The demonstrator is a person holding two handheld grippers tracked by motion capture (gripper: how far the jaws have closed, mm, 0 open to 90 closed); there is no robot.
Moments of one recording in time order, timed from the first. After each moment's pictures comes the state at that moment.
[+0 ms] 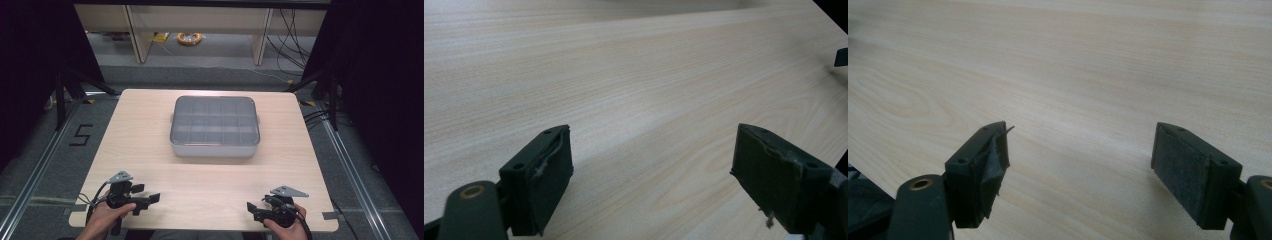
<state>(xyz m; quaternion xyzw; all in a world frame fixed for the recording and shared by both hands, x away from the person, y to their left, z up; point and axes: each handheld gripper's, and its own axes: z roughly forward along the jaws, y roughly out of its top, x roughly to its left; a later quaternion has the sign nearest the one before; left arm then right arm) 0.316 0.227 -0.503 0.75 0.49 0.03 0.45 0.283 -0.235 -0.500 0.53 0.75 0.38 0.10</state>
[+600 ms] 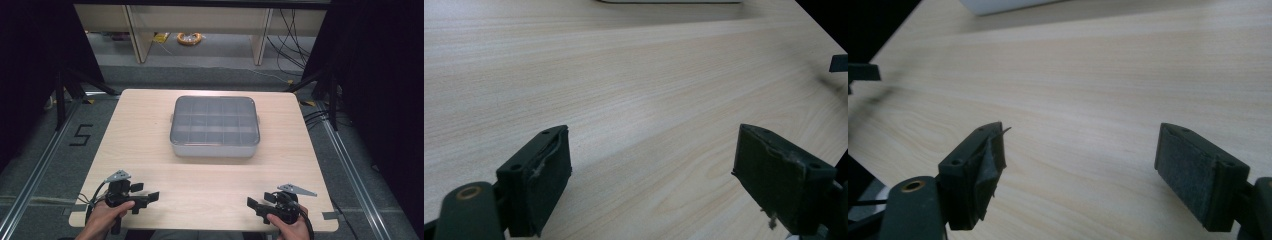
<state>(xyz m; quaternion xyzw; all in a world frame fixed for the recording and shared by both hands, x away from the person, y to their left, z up) 0.318 0.230 -0.503 0.73 0.50 0.03 0.46 0.287 -0.242 -0.498 0.57 0.68 0.45 0.04</state>
